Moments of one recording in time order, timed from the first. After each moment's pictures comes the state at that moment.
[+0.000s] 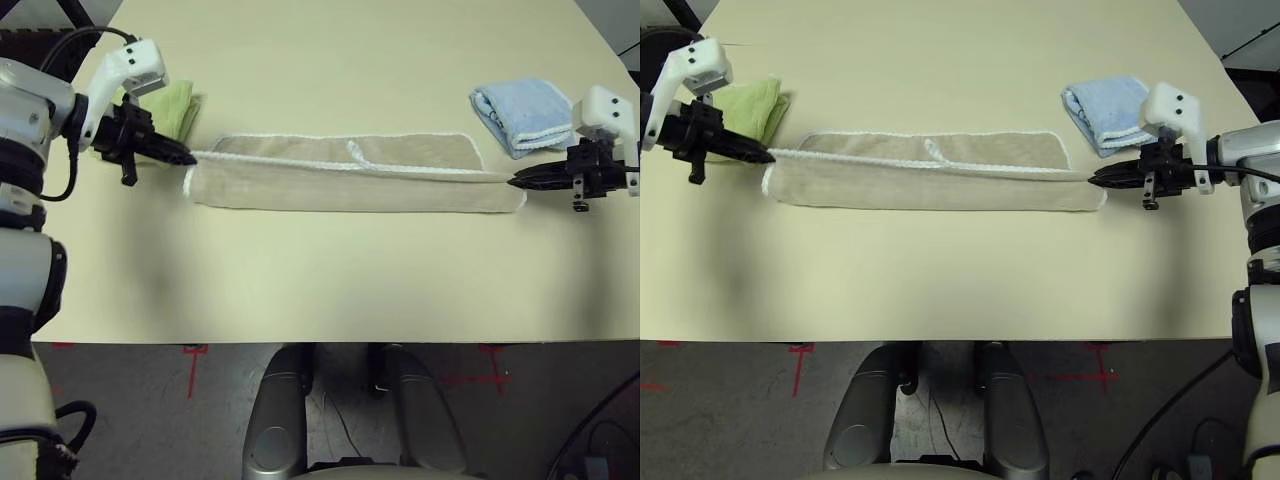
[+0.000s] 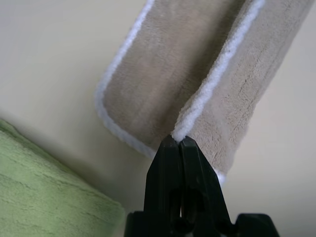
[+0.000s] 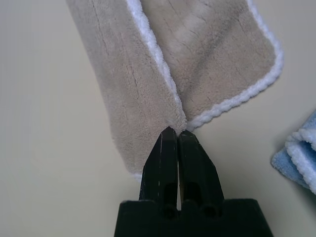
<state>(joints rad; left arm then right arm) -1.45 0.89 -0.48 1.19 0.01 0.11 -1.46 -1.01 -0.88 0.14 0.99 0.03 -0.14 1.40</state>
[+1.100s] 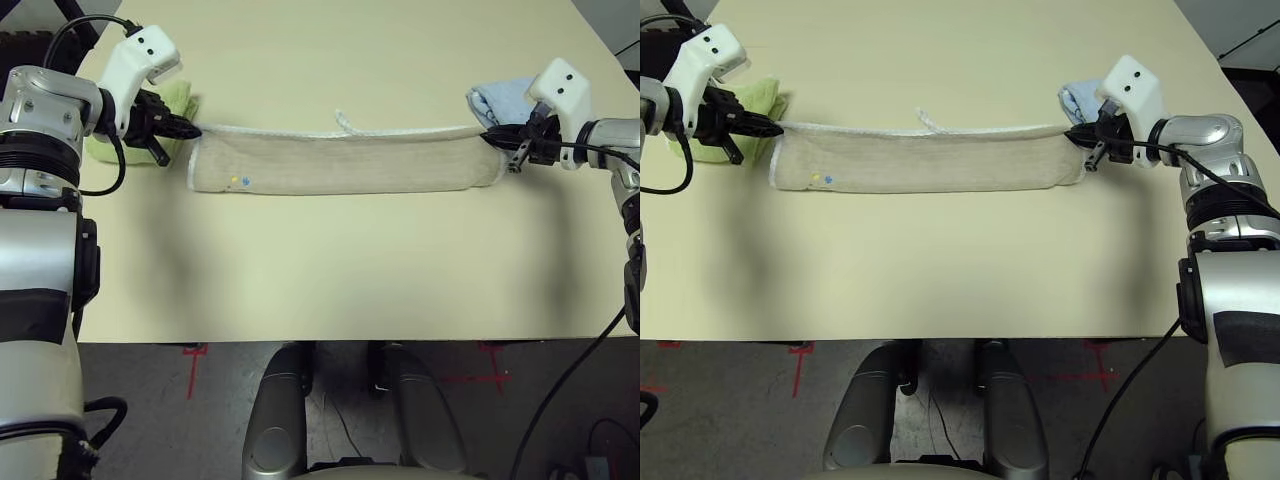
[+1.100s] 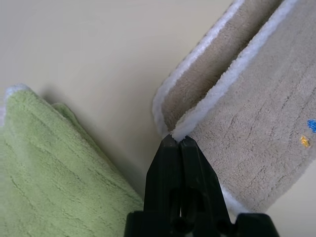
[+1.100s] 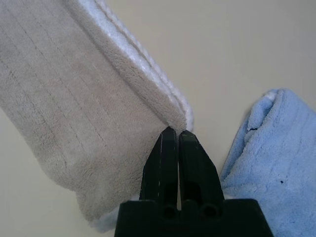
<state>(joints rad) -1.44 0.80 -0.26 1.27 0.20 0.11 -1.19 -1.15 -0.73 0.07 1.14 -0.06 -0.18 1.03</state>
